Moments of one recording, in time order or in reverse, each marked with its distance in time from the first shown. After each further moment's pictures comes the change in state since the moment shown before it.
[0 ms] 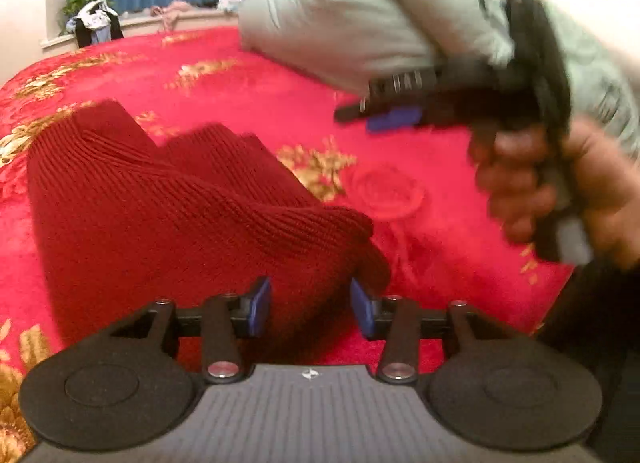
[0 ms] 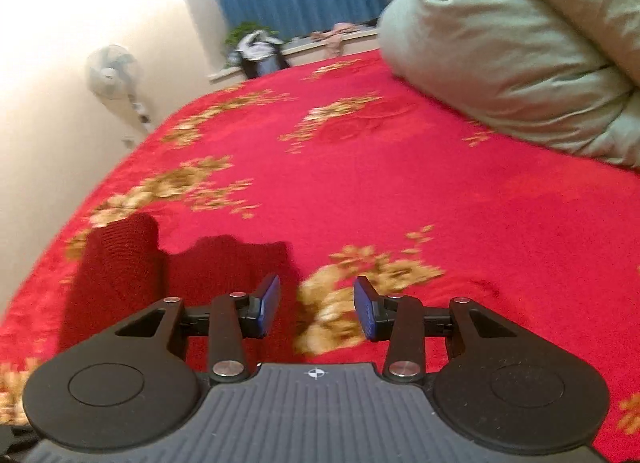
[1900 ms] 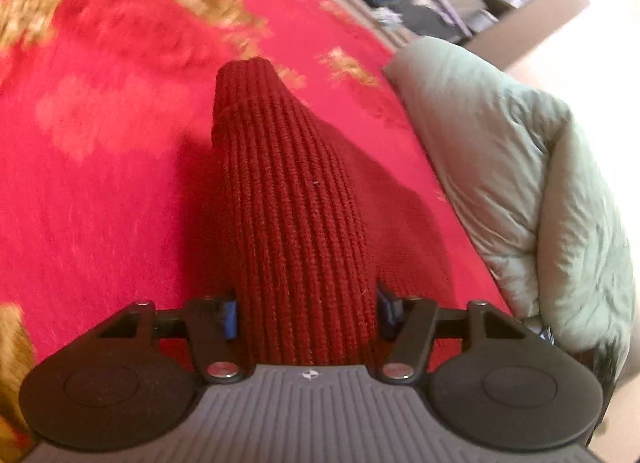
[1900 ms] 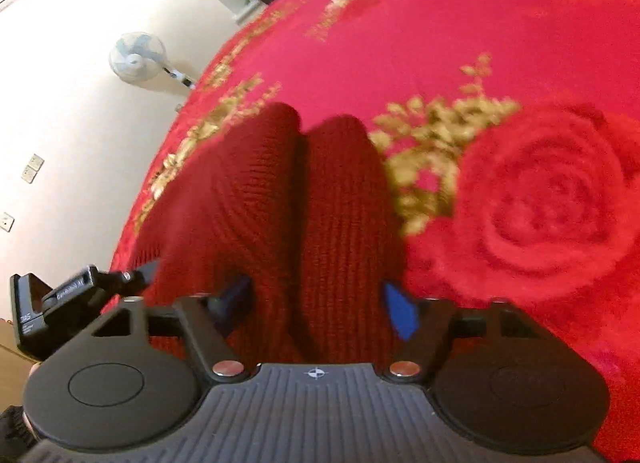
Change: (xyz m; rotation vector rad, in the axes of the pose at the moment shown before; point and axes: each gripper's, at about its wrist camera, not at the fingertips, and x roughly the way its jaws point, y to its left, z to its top) left arm 0.080 0.182 0.042 -0.666 -0.023 -0.058; right arm 0.072 -0.037 -0.036 0.238 0.205 0.219
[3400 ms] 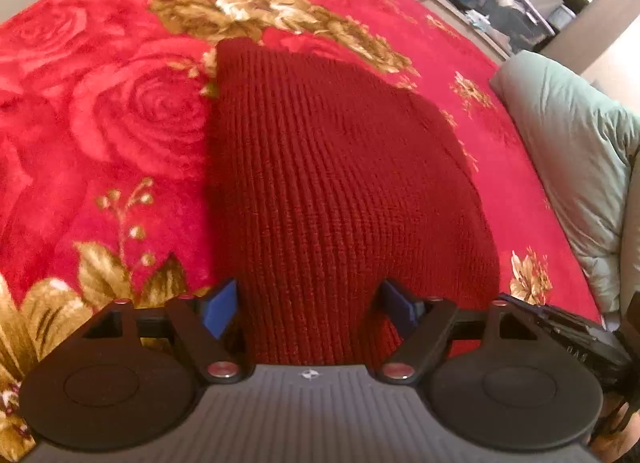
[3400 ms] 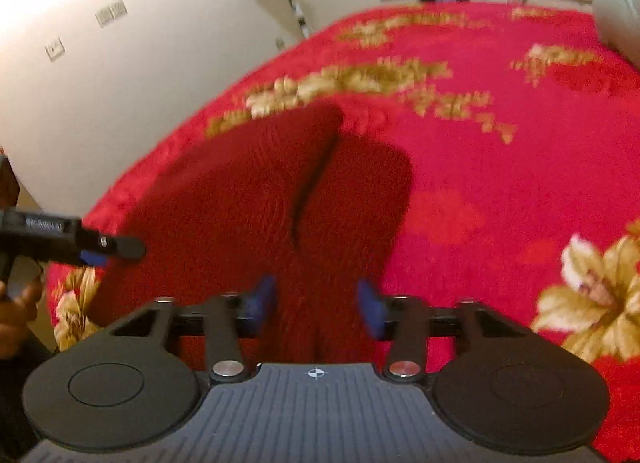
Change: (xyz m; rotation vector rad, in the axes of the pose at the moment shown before) left arm -0.134 0.120 0.022 -0.018 0.031 0.307; right arm 0.095 0.181 -0.040 -0.473 0.139 0.046
